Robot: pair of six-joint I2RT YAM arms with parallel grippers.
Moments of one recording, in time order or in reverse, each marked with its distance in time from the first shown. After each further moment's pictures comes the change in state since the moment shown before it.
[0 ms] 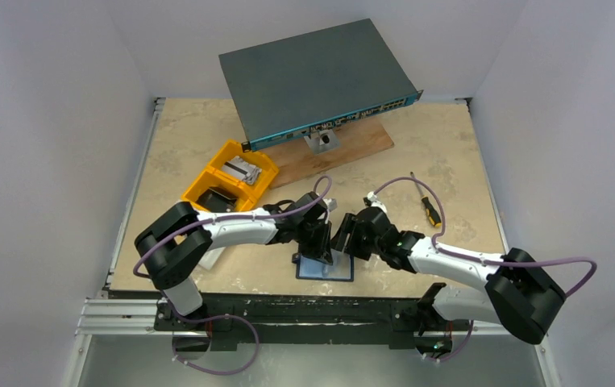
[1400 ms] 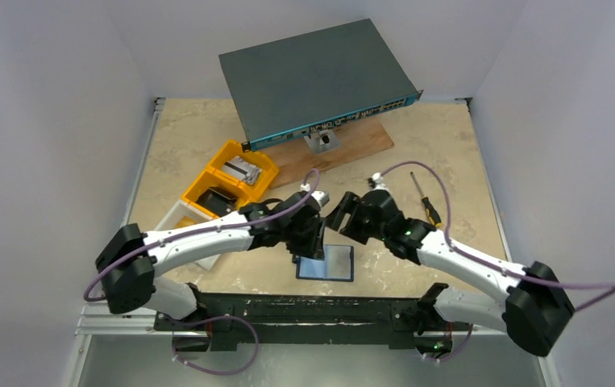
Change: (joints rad) left arm -0.060 -0.319 0.012 -0.294 -0.217 0.050; right arm 0.009 -0.024 0.180 -0.072 -0.036 0.041
